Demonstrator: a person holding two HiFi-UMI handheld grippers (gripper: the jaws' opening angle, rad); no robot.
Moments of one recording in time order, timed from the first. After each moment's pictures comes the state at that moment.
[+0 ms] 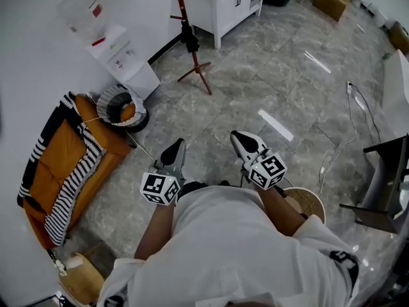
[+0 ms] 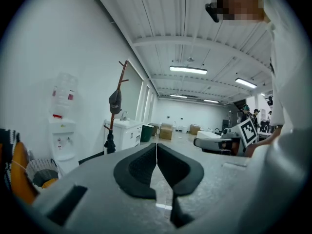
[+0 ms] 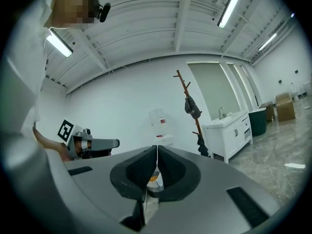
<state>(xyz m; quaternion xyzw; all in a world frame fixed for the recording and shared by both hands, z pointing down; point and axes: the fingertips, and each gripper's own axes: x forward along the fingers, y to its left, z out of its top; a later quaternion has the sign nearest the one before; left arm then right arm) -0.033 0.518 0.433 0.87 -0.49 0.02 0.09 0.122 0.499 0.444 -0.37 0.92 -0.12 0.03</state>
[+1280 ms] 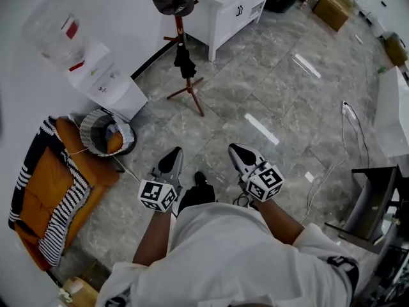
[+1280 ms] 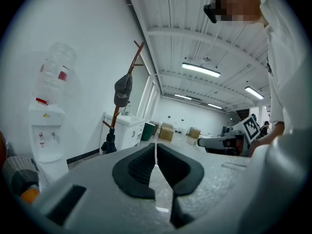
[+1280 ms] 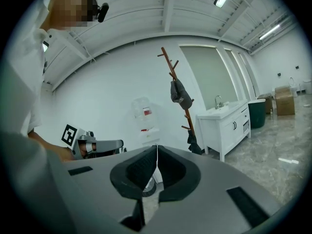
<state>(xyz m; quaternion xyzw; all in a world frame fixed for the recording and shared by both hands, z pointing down) -0.076 0.229 0.464 0.87 -0.47 0.00 0.15 0.083 0.225 0.458 -0.38 0.91 -0.16 -0.04</state>
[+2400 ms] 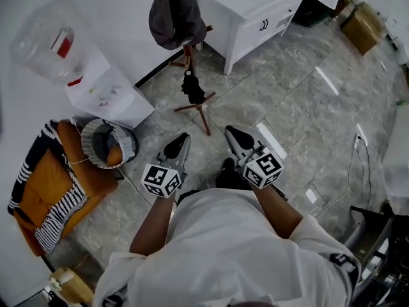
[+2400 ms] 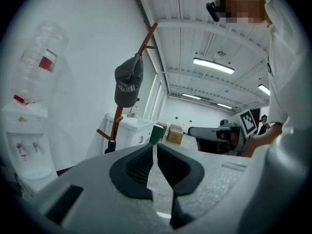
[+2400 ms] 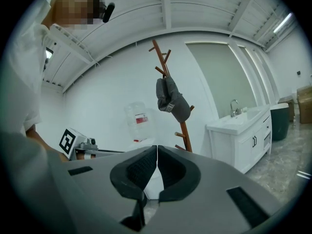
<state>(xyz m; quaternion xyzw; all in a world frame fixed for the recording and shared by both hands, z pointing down) -0.048 -0.034 0.478 0.85 -0.50 0.00 0.16 0.069 -0.064 0.446 -0.31 0.94 -0.13 -0.01</state>
